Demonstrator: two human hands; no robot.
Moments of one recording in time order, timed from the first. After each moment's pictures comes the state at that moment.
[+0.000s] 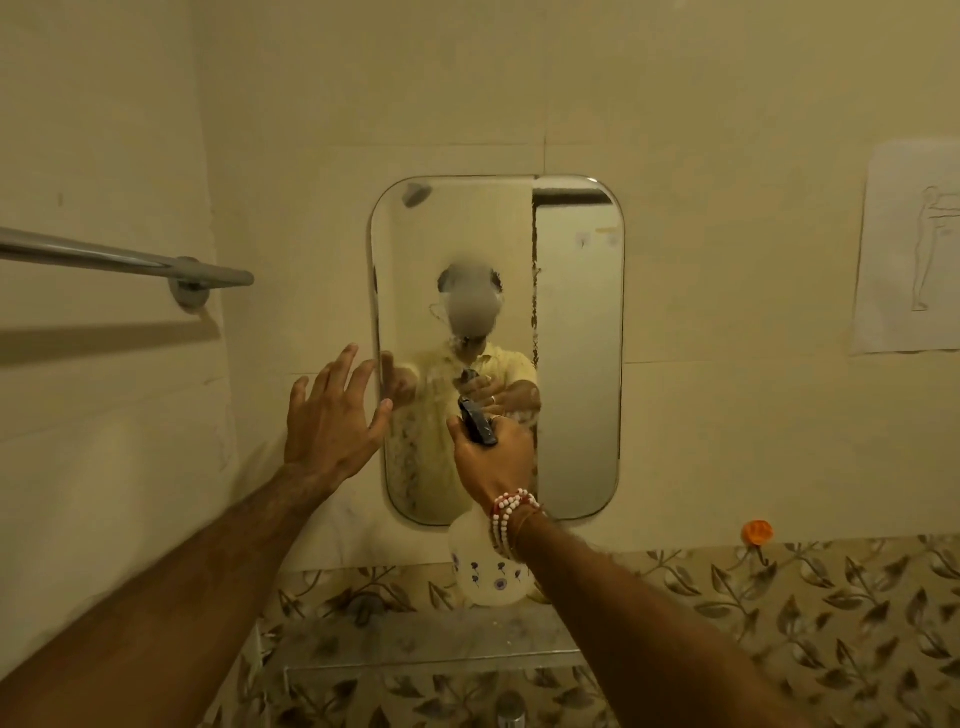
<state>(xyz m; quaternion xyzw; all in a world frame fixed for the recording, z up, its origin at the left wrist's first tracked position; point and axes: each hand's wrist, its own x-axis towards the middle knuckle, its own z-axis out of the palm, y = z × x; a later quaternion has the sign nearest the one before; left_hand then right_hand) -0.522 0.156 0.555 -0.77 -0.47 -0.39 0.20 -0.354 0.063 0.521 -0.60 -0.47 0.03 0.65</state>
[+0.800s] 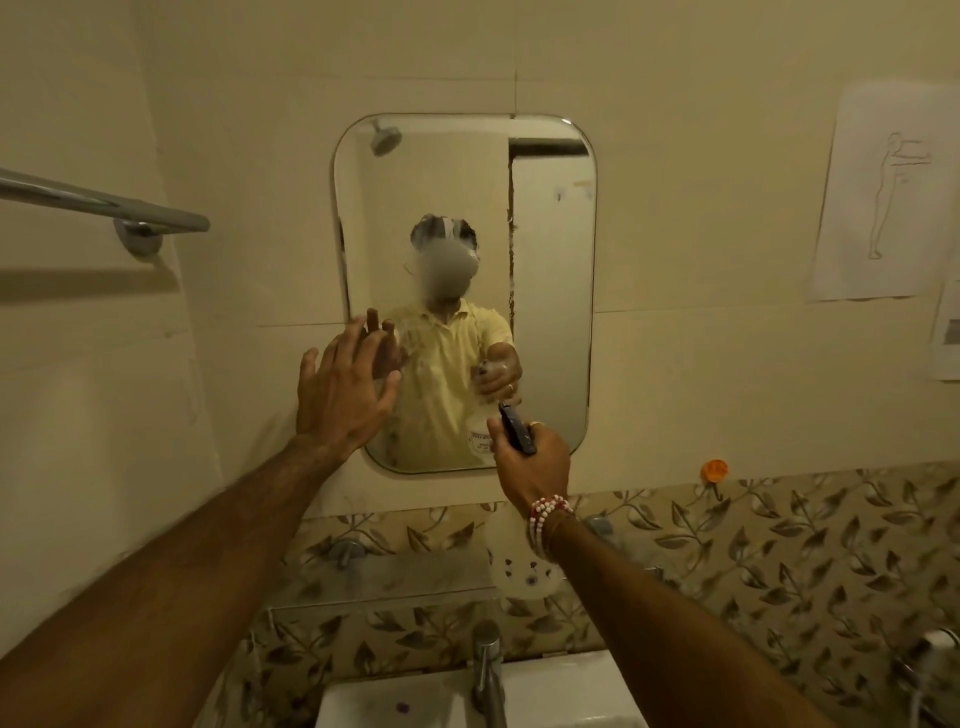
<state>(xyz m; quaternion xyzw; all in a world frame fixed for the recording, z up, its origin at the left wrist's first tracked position) -0.489 0.132 0.531 -0.79 -0.43 -0.40 0.16 -0.303 0.024 0.452 -0.63 -0.40 0.04 0.66</state>
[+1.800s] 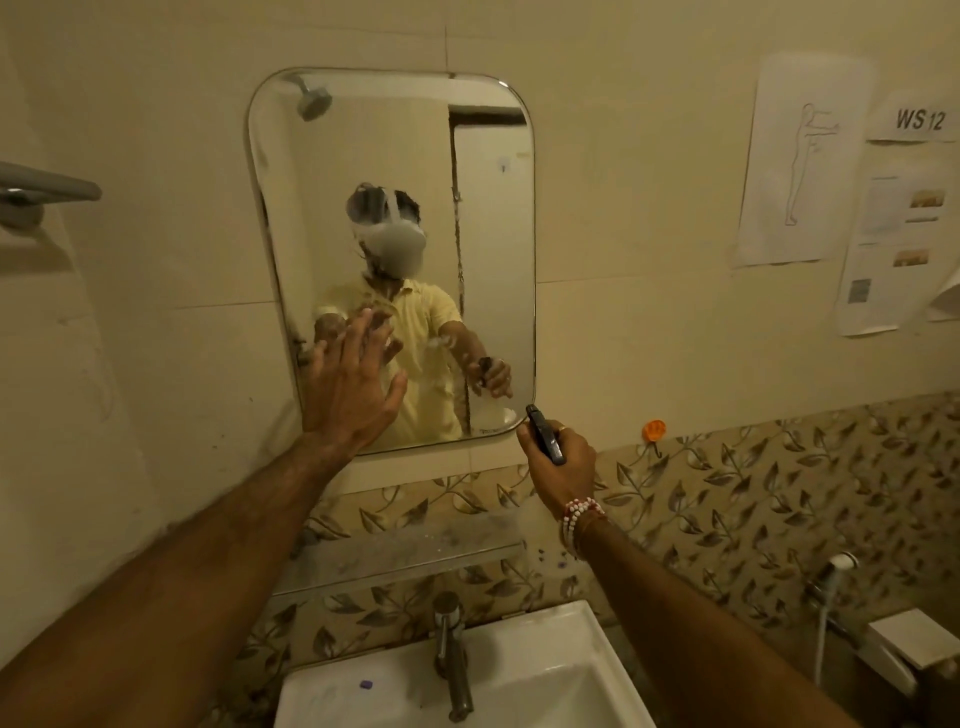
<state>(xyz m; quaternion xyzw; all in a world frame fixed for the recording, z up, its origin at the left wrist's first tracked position) -0.427 0.122 0.503 -0.83 -0.37 -0.39 0.15 -0.230 -0.026 0.406 -0.63 -0.36 -0.01 0.69</state>
